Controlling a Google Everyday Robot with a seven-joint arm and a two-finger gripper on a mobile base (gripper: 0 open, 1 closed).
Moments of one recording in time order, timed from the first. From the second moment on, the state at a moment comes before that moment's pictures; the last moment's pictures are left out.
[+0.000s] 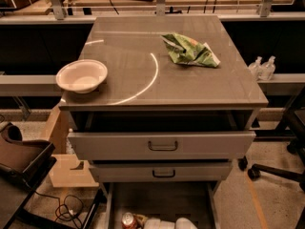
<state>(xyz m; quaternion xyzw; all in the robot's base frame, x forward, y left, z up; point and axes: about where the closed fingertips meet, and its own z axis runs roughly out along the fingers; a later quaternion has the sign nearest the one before) 0.424 0.103 0.156 -0.41 0.61 0.47 0.48</state>
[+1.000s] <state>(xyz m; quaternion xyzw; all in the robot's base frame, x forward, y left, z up) 0.425 0.111 0.127 -0.43 0.63 0.43 0.48</state>
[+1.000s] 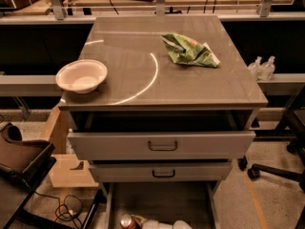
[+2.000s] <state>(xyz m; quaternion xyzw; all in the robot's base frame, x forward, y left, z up) 0.420 0.115 0.127 -0.42 0.63 0.44 0.48</state>
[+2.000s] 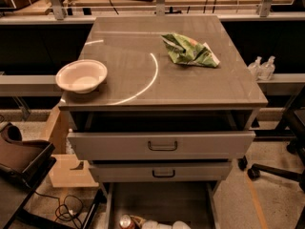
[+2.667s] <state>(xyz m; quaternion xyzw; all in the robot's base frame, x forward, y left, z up) 0.416 0.118 0.126 -0.42 0.63 0.44 0.48</state>
